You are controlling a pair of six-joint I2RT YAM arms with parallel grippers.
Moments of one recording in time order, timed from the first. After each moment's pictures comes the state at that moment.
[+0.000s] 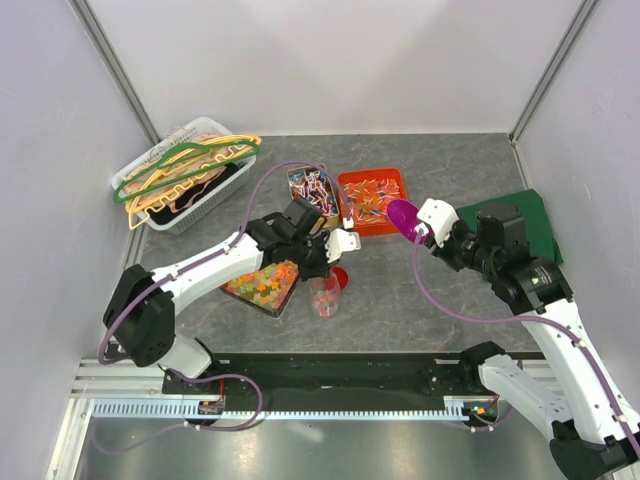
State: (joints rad) left arm -0.76 1.49 1.08 -0.57 0.44 0.54; right arm 0.34 0.82 1.03 -0.80 -0.24 -0.61
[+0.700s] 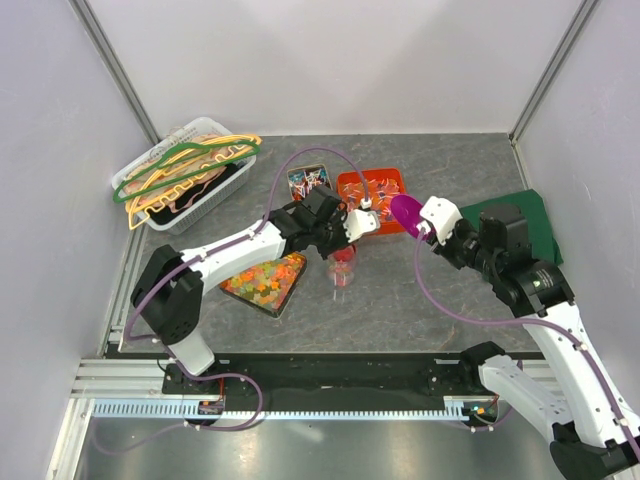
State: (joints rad) left arm -0.79 1.67 1.23 -0.39 0.21 0.52; right arm 0.34 0.81 1.02 -0.77 -0.20 -0.61
